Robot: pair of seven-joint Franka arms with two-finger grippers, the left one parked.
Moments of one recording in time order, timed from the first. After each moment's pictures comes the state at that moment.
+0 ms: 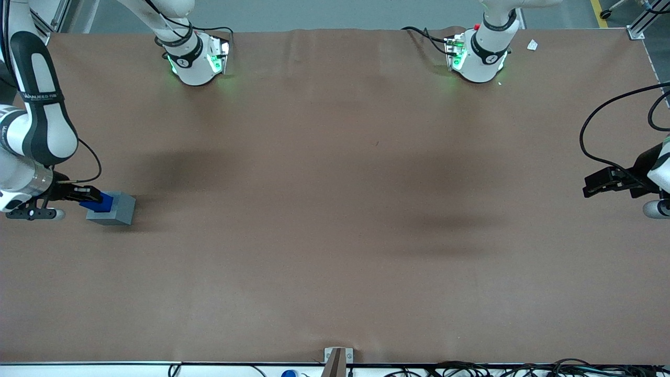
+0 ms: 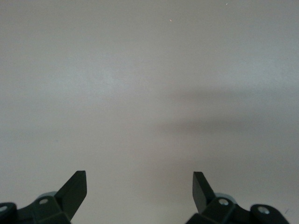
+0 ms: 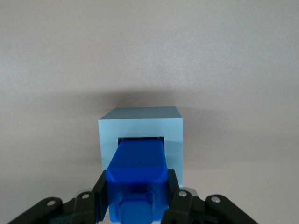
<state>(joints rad) -0.34 0.32 0.00 -2.00 0.00 2.26 -0.32</state>
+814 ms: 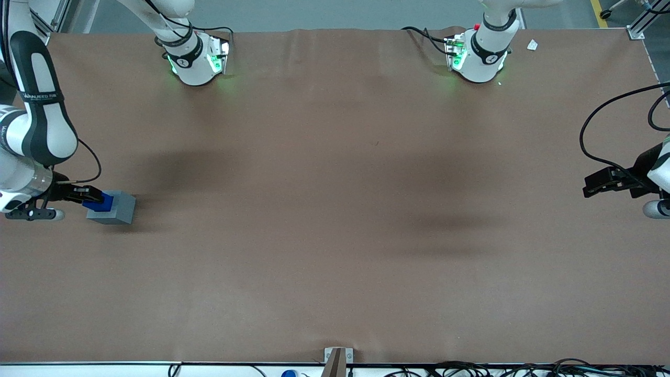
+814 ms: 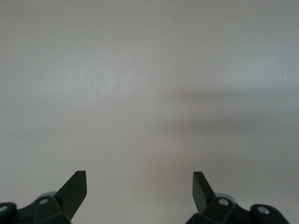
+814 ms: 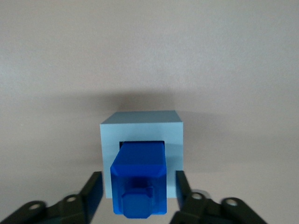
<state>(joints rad) -0.34 0.32 0.01 -1.98 0.00 2.26 -0.32</state>
